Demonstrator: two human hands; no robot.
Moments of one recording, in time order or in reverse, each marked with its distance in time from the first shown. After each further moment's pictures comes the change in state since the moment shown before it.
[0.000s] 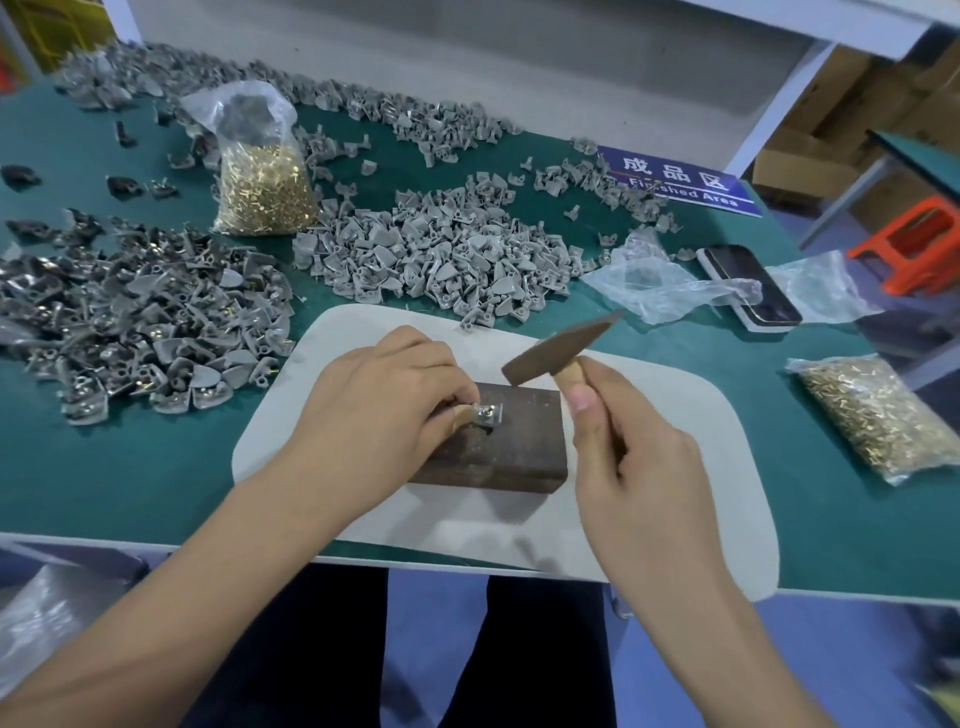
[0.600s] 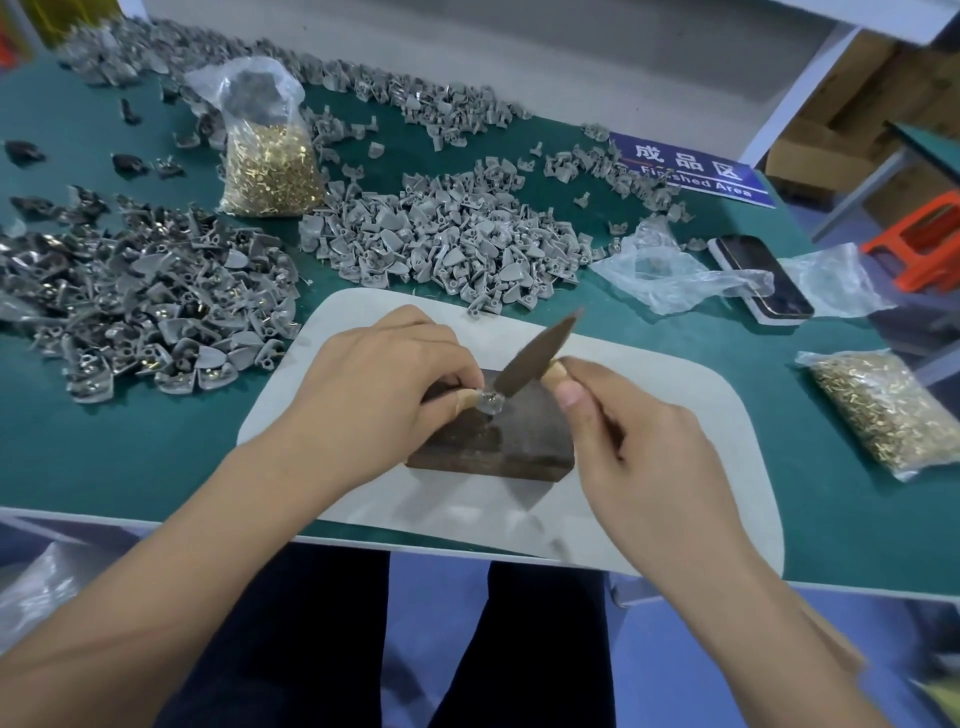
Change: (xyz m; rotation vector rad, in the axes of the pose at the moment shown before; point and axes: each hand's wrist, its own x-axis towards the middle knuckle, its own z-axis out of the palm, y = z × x) left_hand 0.002 -0.007 -0.005 -0.023 -0.066 -0.026; right_hand 0.006 0.002 -0.003 -0.095 -0.062 -0.068
